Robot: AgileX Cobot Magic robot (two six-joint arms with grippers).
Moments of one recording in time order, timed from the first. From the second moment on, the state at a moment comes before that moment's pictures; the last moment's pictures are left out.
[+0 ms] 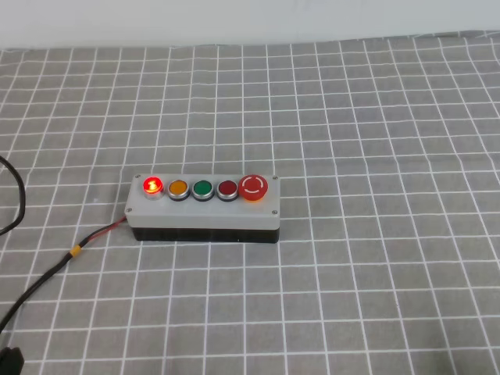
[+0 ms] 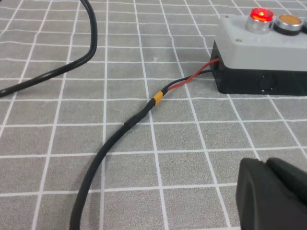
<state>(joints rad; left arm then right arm) -0.12 -0.01 0.03 -0.07 0.39 0.06 0.19 -0.01 0.03 0.28 0.34 -0.11</state>
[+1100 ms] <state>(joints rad) -0.12 0.13 -0.07 0.53 0.07 0.13 0.19 -0.01 0.03 0.28 0.34 -0.11</state>
